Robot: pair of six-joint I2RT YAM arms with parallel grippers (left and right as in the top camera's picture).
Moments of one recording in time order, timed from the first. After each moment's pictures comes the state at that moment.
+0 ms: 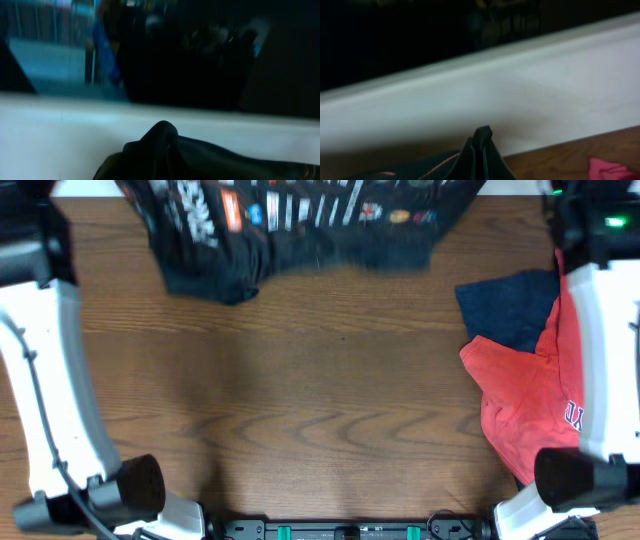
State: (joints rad) left arm 0.24 1.71 2.14 -0.35 0.46 -0.26; right arm 0.03 1.77 2.12 -0.56 0.12 0.27
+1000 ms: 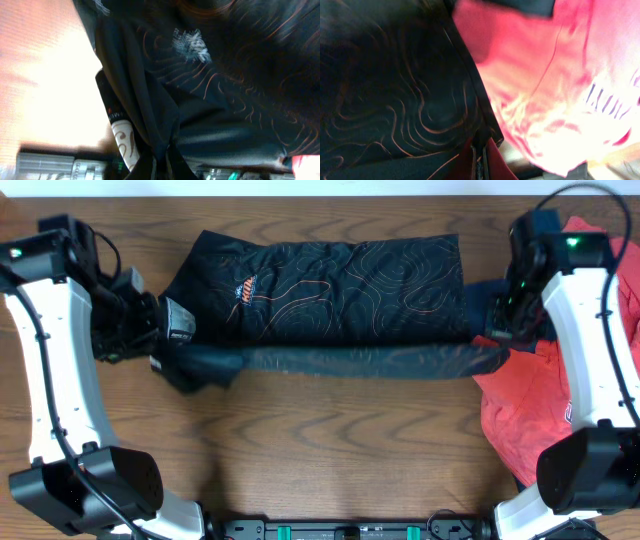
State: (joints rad) left arm 0.27 1.72 1.80 -1.69 0.22 -0.09; right arm 0.01 1.76 1.66 -1.50 0.10 0.30
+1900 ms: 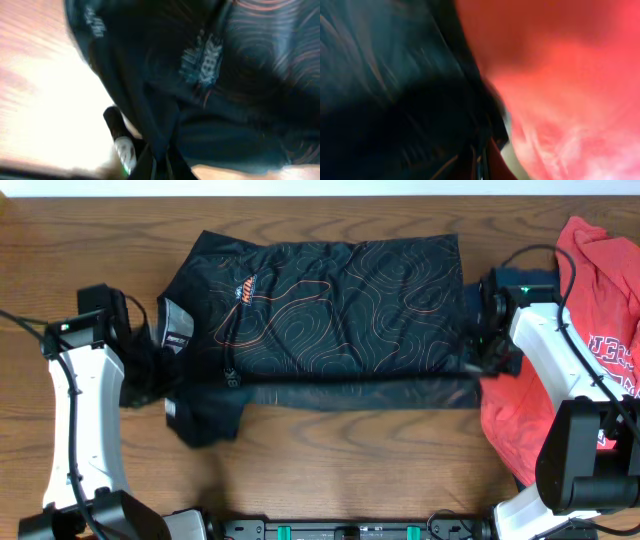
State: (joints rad) left arm 0.27 1.47 1.23 -1.24 0.17 -0.16; right arm 0.03 1.76 1.25 -1.03 0.04 0.35
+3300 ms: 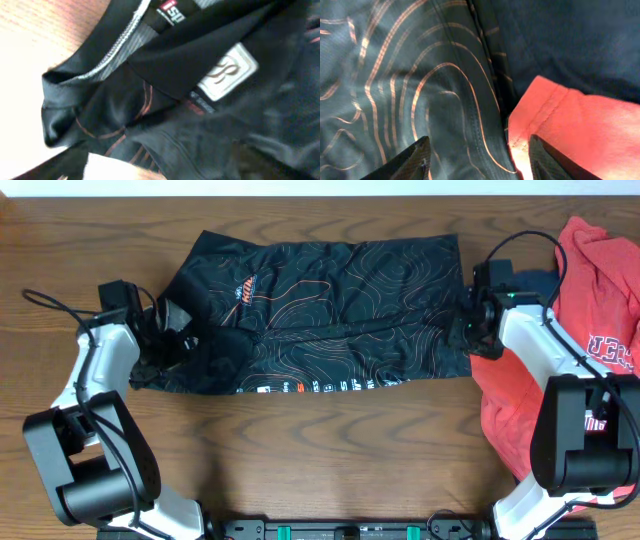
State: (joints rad) left arm 0.29 1.76 1.10 -0.74 0.09 -0.18; right arm 0.04 1.85 1.17 -0.69 0.00 0.35
